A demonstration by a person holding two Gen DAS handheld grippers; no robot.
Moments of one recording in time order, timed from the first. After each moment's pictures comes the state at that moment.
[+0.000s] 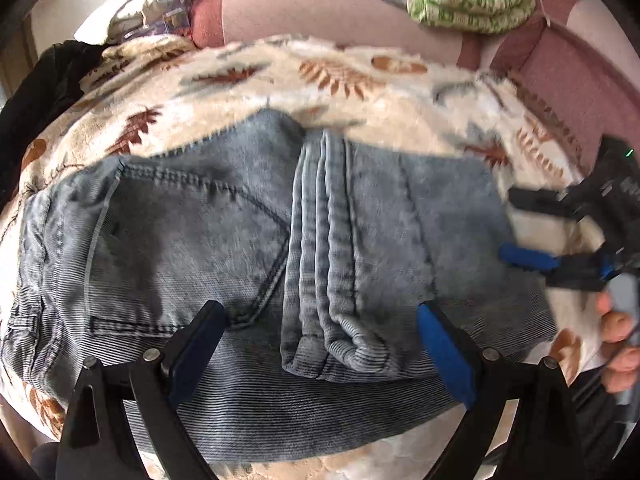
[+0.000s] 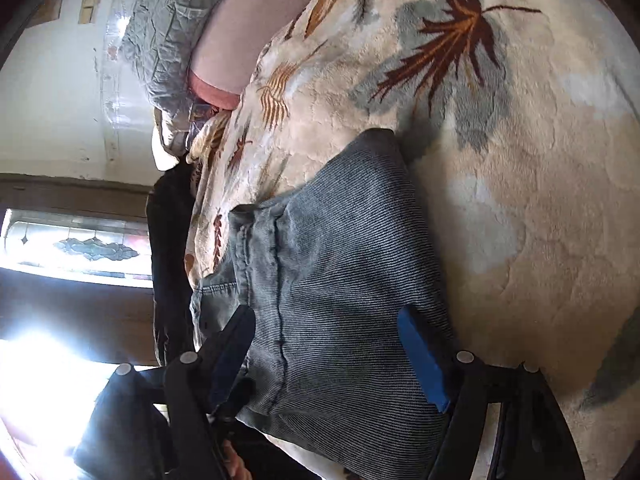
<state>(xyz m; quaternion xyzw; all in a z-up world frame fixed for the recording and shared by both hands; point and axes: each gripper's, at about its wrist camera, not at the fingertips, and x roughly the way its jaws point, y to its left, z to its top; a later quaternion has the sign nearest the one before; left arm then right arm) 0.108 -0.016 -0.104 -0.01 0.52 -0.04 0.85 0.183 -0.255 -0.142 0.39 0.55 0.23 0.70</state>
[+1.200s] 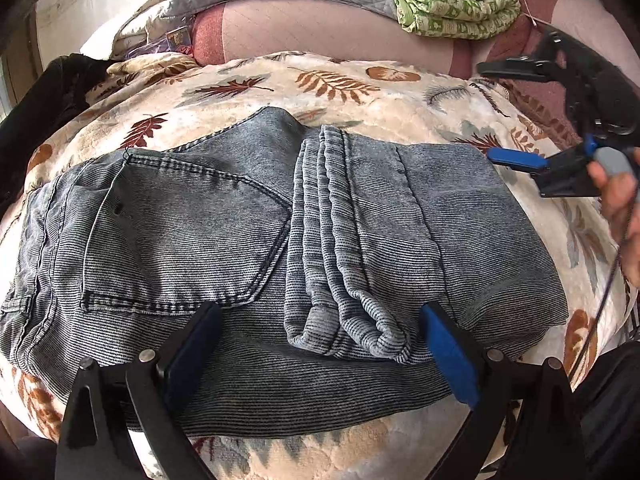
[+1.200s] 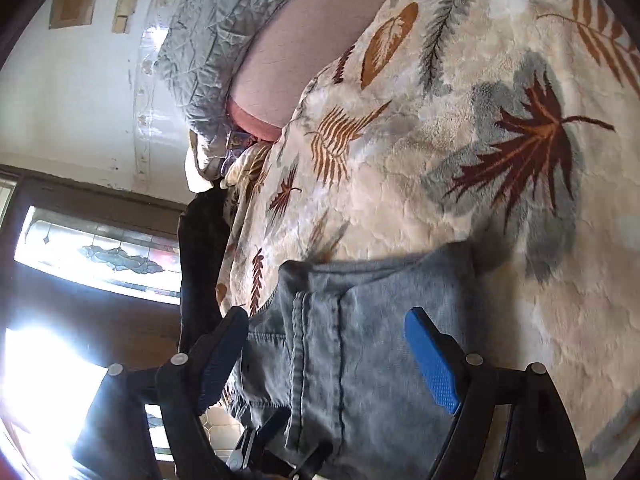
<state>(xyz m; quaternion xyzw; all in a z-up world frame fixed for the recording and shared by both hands) 0.082 -0.011 -0.107 -0.01 0.46 -0.05 0.89 0.243 -0.247 -0.111 0.39 0.50 0.27 0.72</state>
